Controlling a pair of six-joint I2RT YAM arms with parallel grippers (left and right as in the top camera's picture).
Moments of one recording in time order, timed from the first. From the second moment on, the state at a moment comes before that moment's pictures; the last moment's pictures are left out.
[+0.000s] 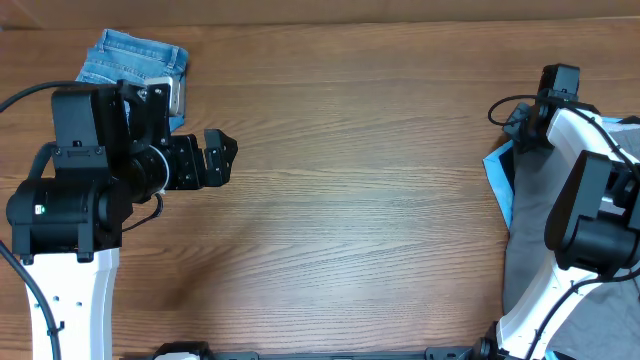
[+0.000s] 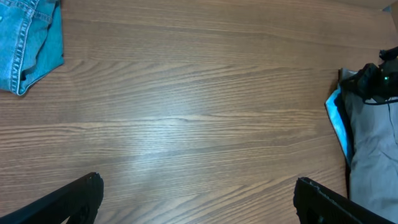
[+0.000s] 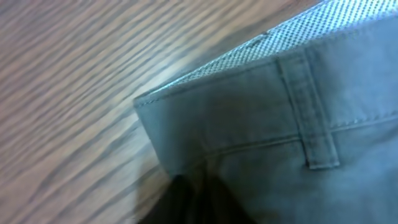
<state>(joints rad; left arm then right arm) 0.01 1.24 1.55 -1.20 0.35 -0.12 -0.27 2.14 1.48 -0.51 0.11 0.33</state>
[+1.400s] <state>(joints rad) -0.01 1.27 1.86 -1.26 0.21 -0.06 0.66 1.44 1.60 -0.93 0.26 0.47</state>
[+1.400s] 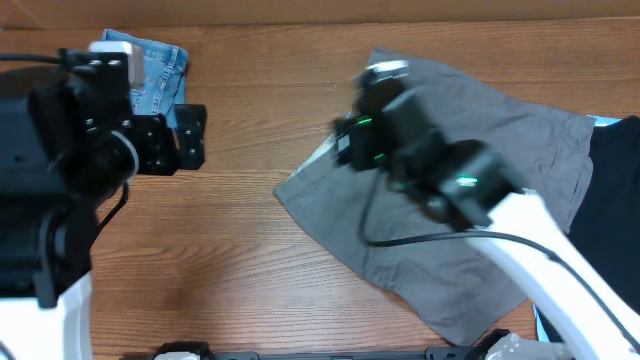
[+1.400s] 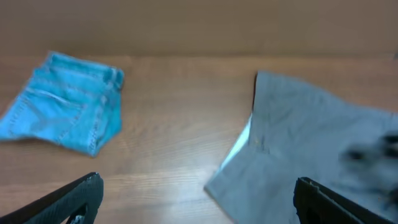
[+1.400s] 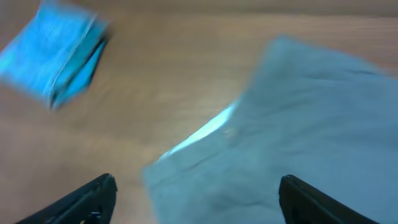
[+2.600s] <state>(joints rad) -0.42 2.37 1.87 -0.75 0.28 0.17 0.41 1.17 1.60 -1.23 0.26 0.65</state>
